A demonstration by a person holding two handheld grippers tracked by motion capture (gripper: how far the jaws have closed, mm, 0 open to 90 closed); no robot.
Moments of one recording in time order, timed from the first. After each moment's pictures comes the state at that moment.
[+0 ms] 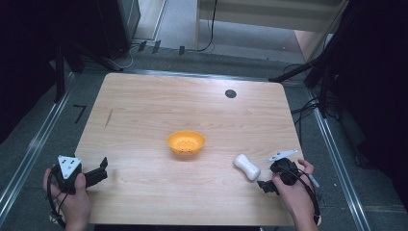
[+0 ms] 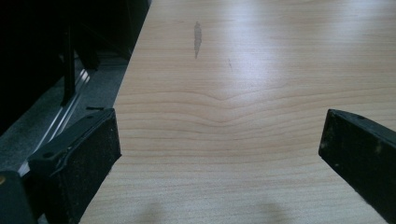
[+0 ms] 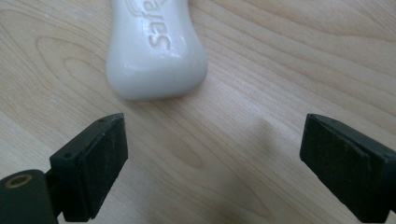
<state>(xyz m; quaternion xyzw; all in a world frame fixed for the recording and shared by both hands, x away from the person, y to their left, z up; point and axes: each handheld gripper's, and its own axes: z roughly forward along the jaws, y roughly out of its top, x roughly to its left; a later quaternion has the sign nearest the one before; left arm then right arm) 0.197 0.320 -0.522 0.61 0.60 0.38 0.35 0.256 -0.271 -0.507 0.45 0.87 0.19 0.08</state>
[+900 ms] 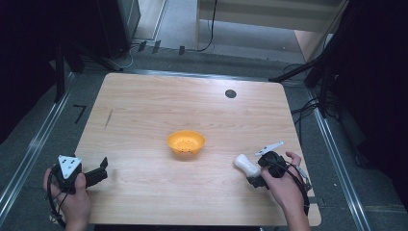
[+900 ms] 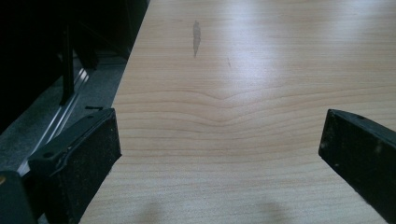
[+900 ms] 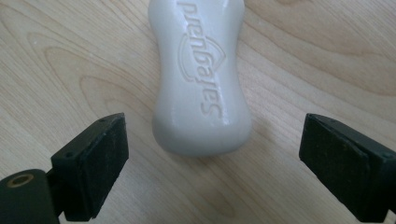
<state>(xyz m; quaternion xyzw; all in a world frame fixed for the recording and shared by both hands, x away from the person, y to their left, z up) 0.198 0.320 -0.523 0.61 0.60 0.38 0.35 0.274 -0.238 -0.500 0.42 0.89 0.19 0.06</state>
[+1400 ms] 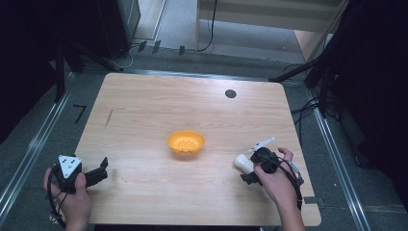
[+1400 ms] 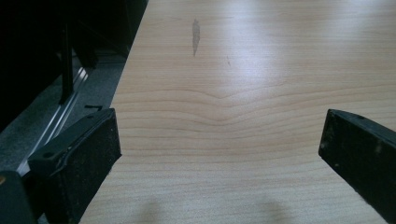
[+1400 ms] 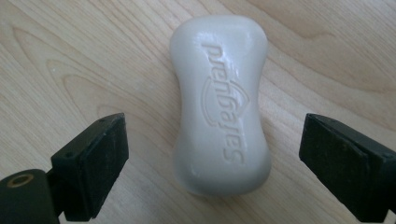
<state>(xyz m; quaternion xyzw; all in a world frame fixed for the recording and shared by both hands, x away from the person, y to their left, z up) 0.199 0.320 -0.523 0.62 0.60 0.38 0.35 0.285 -0.218 -0.499 0.40 0.89 0.19 0.05</state>
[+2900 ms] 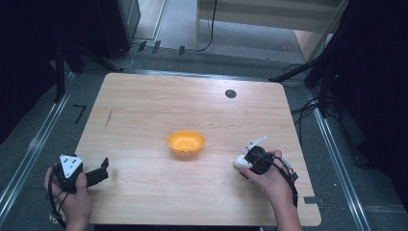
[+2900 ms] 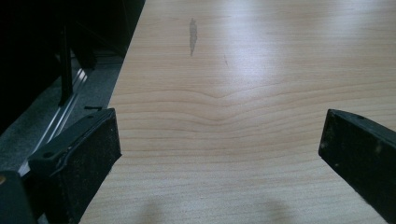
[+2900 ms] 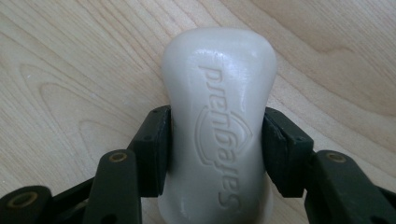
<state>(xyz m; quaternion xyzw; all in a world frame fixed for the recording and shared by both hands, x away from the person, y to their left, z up) 0.199 0.319 -0.523 0.62 0.59 0.38 0.35 0.295 -0.208 -0.511 0.39 0.90 0.17 0.06</state>
